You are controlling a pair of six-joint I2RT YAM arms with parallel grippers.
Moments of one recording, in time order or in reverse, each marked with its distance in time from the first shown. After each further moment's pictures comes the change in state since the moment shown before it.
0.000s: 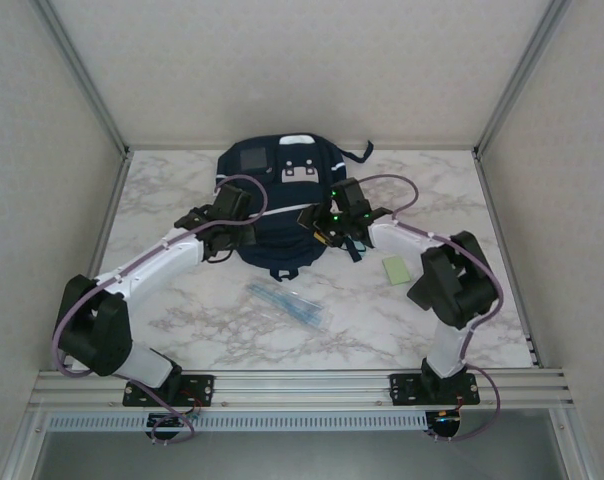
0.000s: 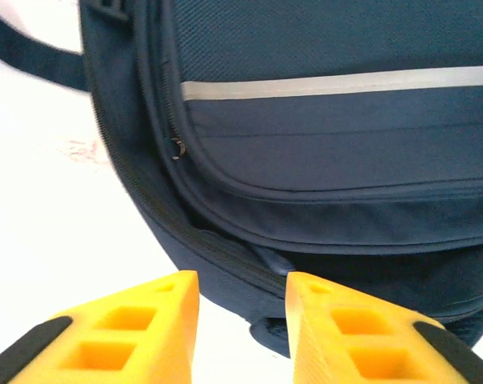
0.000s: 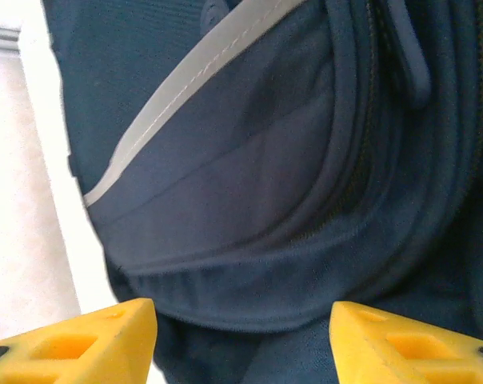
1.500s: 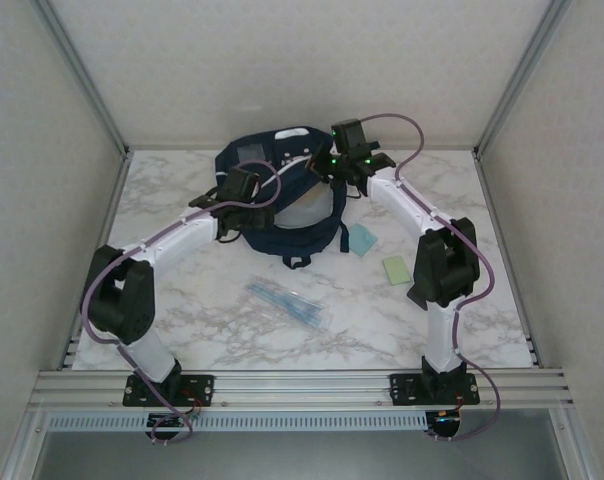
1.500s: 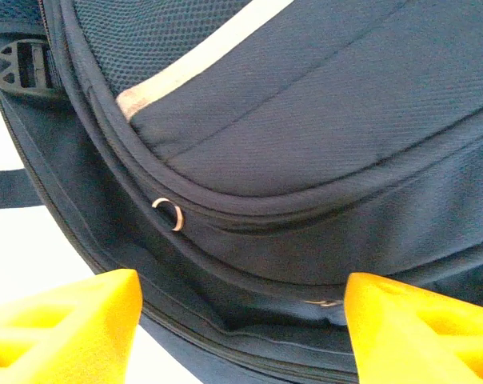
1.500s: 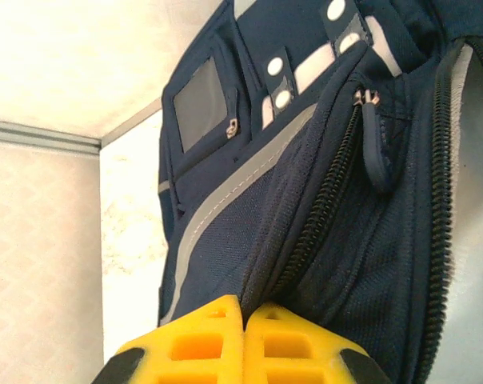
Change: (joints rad) left arm 0.039 0.224 0.191 0.071 0.096 0.189; right arm -0.082 0.174 0.618 -0.295 0.102 -0.143
